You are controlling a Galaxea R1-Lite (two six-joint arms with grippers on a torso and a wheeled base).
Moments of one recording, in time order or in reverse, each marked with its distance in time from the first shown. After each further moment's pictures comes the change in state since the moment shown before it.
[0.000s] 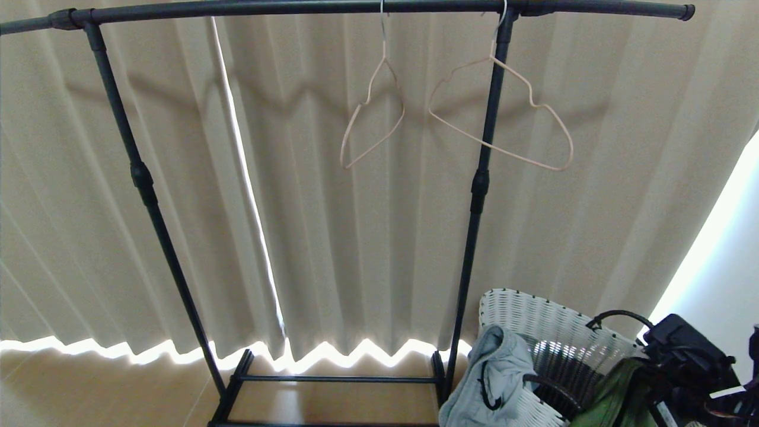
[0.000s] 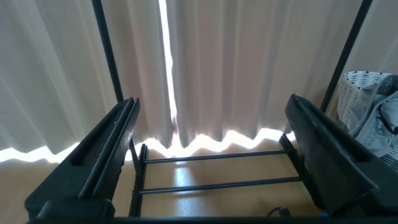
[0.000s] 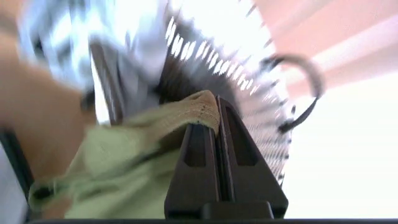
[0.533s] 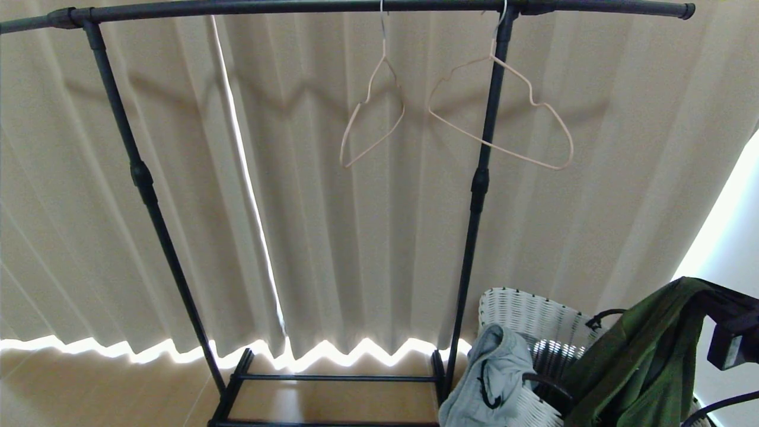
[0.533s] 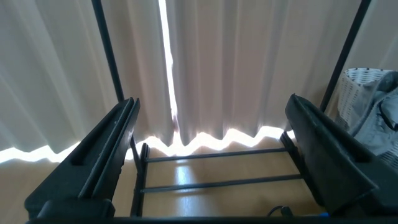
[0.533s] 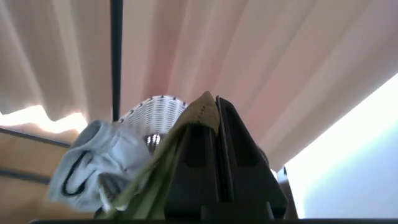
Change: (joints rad) left arm 0.000 0.000 0.000 0.001 -0.003 0.009; right arm 0.000 -0.419 -0.169 0.169 0.013 0.255
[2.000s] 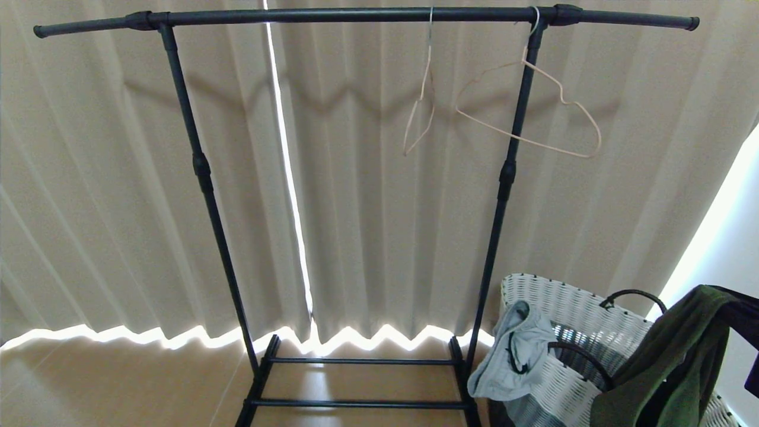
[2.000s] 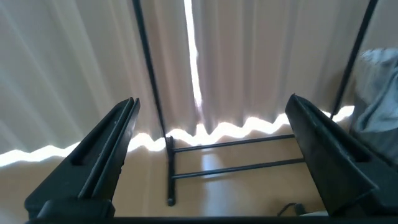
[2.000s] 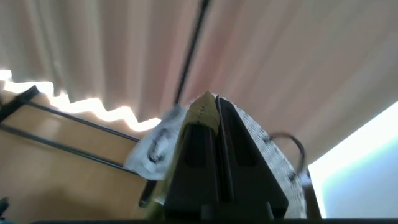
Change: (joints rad) left arm 0.000 0.000 -0.001 0.000 -0.007 0.077; right arm 0.123 -0.200 -0.106 0.307 0.001 0.002
